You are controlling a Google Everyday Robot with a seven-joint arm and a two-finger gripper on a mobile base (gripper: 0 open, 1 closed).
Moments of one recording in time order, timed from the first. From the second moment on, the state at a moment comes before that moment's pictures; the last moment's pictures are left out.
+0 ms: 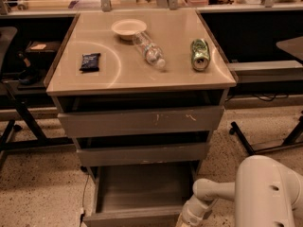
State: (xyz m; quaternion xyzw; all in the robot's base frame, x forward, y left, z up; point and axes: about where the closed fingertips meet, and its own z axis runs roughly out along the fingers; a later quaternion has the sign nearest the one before) arm 0.370 -0.125 0.172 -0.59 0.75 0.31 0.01
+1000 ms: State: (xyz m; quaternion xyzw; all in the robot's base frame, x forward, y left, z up) arm 0.369 -0.125 0.171 -0.59 0.75 0.31 0.01
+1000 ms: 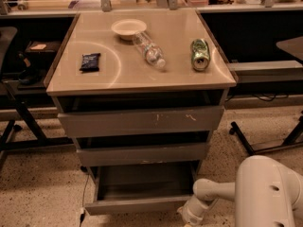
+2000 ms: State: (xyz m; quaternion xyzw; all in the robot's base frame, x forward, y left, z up) arm 0.370 -0.125 0.172 -0.59 0.75 0.31 0.01
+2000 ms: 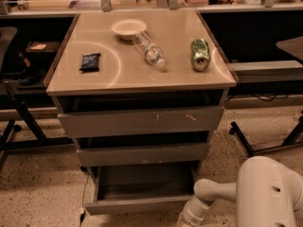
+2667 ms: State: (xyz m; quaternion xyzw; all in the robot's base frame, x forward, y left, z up) arm 0.397 -0.133 0.172 -0.54 0.78 0.29 0.09
